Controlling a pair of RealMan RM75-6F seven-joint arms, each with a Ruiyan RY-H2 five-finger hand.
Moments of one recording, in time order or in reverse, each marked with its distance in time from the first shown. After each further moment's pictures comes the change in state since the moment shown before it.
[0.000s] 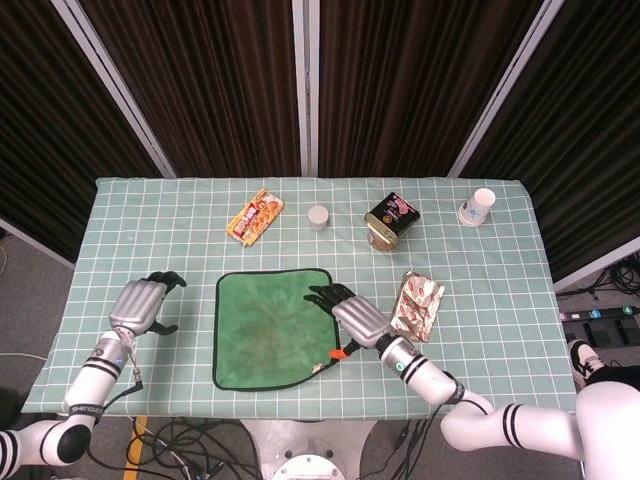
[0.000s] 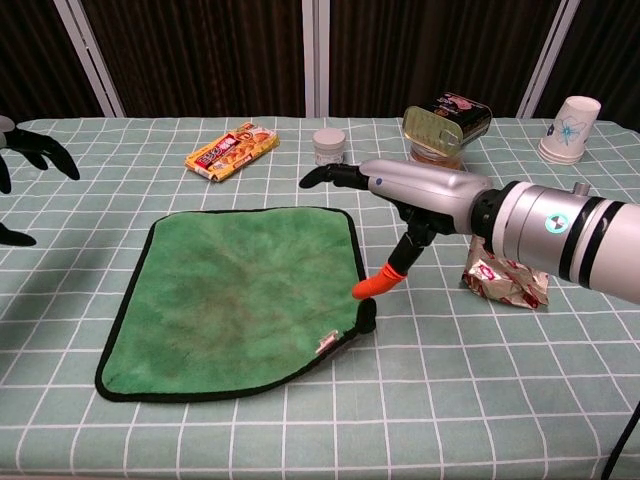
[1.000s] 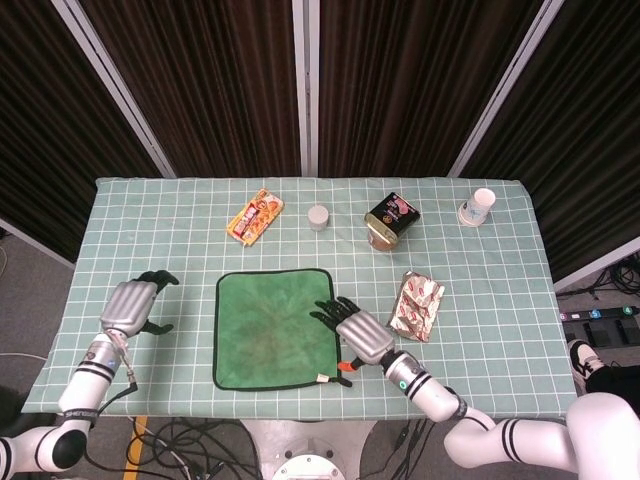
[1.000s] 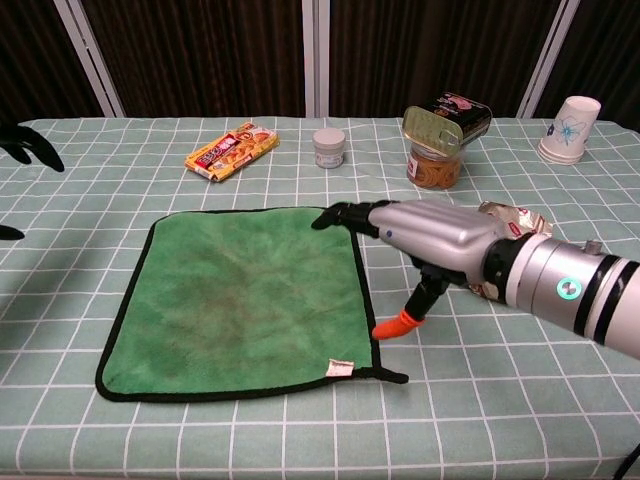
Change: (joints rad) left arm 0.047 0.012 -0.021 -0.014 0.006 0.050 -0.034; right arm -0.074 -0.037 -0.076 0.040 -0.067 0.109 -0.130
